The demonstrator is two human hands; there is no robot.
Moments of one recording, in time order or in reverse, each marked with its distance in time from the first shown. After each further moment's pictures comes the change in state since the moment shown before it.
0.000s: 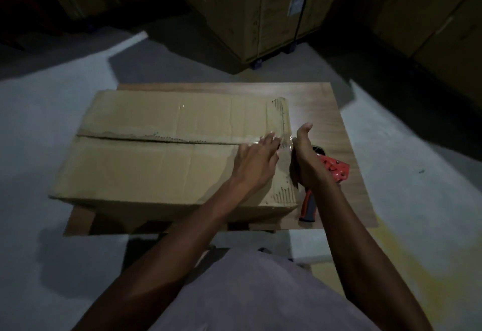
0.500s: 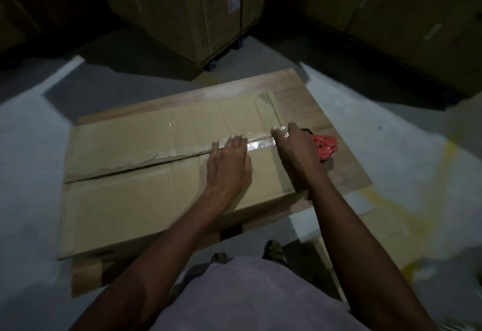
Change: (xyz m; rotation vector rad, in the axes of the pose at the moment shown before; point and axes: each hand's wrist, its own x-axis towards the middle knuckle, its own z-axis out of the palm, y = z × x) left_hand -0.021 -0.085 -0.023 0.197 0.090 0.133; right_hand -0.018 0.017 0.050 -0.647 0.688 -0.356
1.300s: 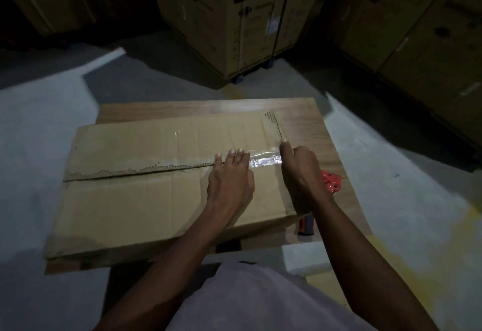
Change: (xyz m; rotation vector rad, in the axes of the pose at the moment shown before) left_hand 0.017 0.028 0.012 0.025 -0.026 -0.202; right_hand 0.047 0.007 -0.015 -0.010 -0.142 -0.024
